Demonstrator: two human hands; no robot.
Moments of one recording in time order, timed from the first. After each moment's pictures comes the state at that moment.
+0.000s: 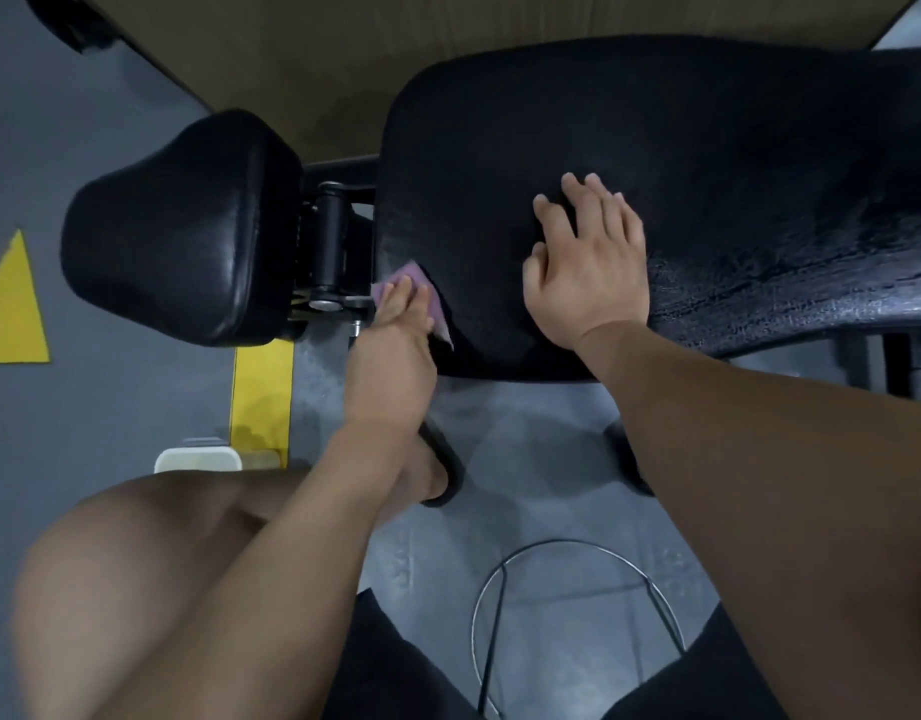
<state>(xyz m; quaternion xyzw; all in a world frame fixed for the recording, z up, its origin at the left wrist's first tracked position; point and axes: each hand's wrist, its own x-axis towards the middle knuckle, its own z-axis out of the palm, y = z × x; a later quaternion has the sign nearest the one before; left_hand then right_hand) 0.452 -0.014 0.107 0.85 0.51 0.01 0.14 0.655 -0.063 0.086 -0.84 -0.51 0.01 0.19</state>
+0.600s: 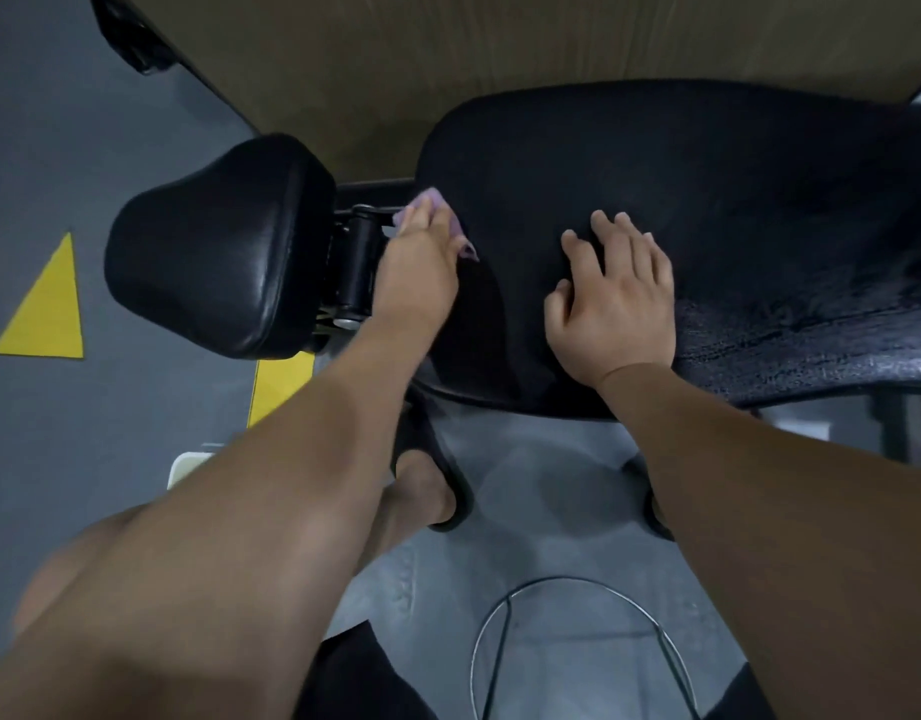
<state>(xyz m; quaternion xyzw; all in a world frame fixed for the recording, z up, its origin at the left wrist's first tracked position) 0.516 0.080 0.123 0.85 0.52 -0.03 0.10 0.654 -0.063 0.084 -0.83 -0.51 0.00 0.21</state>
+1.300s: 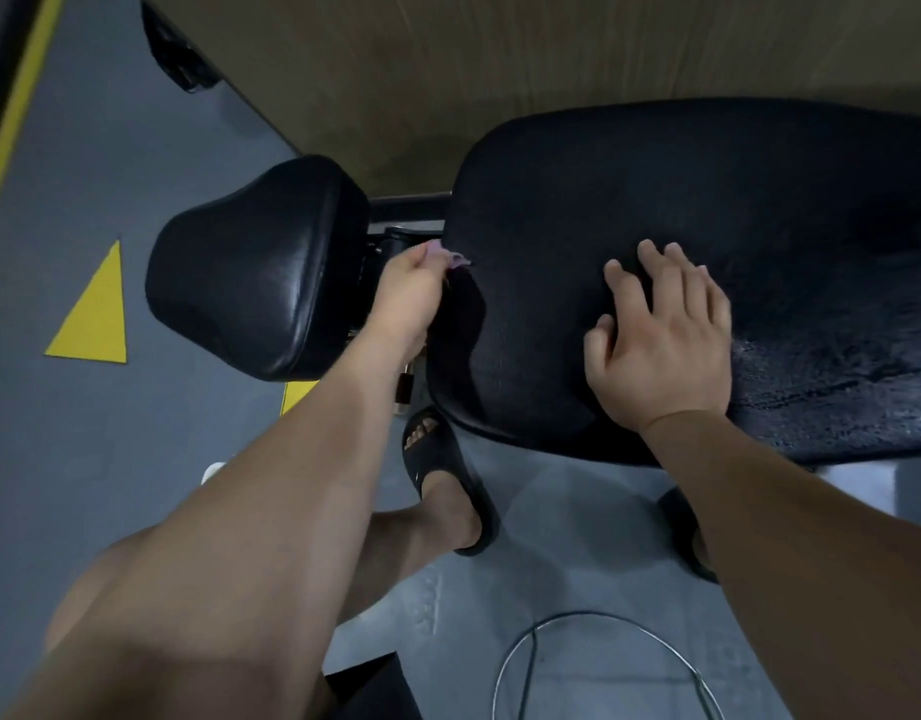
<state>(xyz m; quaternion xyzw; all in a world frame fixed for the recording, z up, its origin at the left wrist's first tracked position) 0.489 0.111 0.118 0.50 0.62 0.19 0.57 0.656 -0.060 0.081 -0.84 -0.51 -0.01 0.20</state>
